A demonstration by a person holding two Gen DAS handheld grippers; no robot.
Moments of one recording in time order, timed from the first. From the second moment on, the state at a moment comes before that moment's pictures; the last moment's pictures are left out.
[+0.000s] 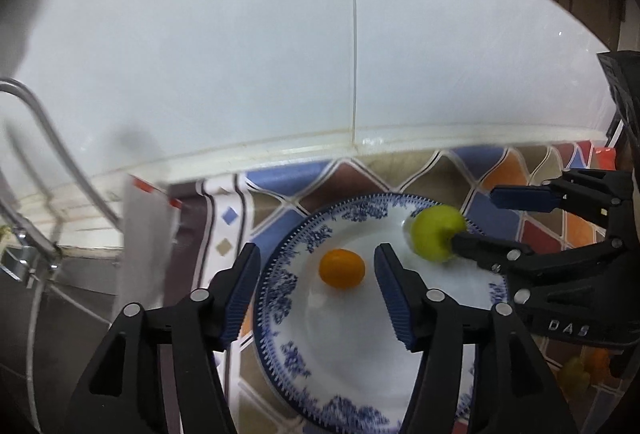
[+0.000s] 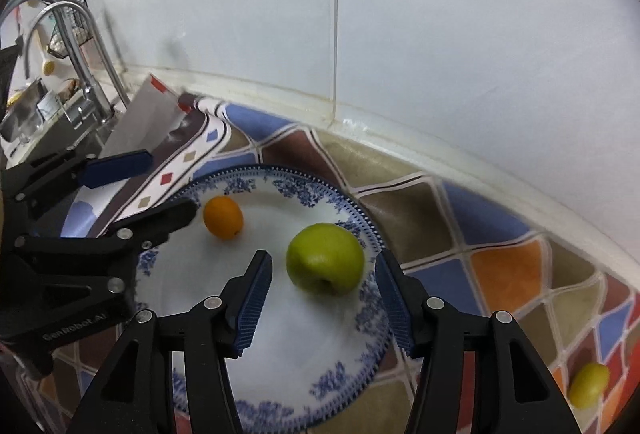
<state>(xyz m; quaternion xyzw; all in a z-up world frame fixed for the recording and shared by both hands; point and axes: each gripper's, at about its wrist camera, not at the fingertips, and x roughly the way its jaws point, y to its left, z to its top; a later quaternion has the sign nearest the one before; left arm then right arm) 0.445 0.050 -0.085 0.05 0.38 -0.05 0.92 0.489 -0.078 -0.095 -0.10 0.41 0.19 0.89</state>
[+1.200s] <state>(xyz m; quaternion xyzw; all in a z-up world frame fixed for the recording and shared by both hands) 0.220 0.015 -0.019 0.07 0.23 -0.02 0.97 0.223 -0.173 -0.027 -0.04 0.21 -0.04 0.98</state>
